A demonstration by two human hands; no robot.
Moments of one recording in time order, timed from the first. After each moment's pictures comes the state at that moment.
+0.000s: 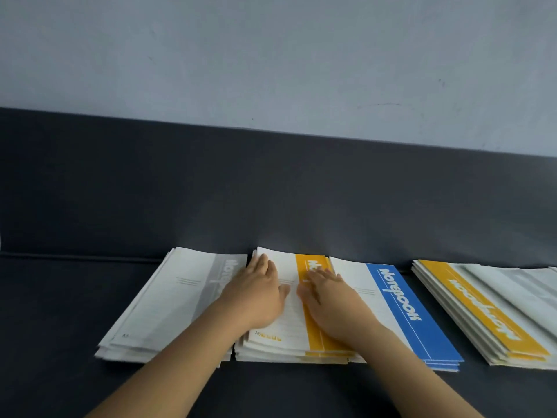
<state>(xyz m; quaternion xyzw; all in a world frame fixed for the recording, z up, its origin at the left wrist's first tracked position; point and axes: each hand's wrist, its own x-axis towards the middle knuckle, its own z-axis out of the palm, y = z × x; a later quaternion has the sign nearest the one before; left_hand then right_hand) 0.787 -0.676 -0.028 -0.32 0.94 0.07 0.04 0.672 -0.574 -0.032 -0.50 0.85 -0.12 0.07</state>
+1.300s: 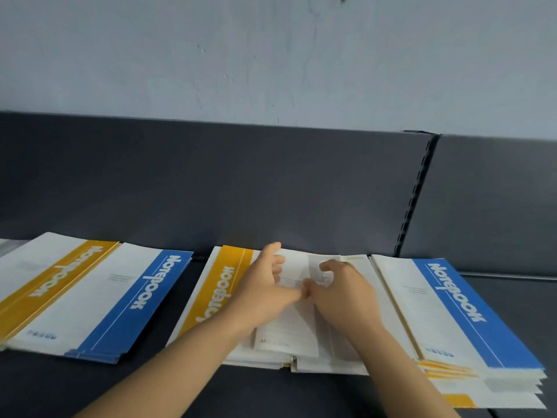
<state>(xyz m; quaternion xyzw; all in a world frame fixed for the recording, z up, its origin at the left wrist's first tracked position) 0.448 -0.411 -0.029 -0.36 0.79 0.44 -0.24 0.337 -0.327 -0.025 -0.38 0.88 -0.28 0.05</state>
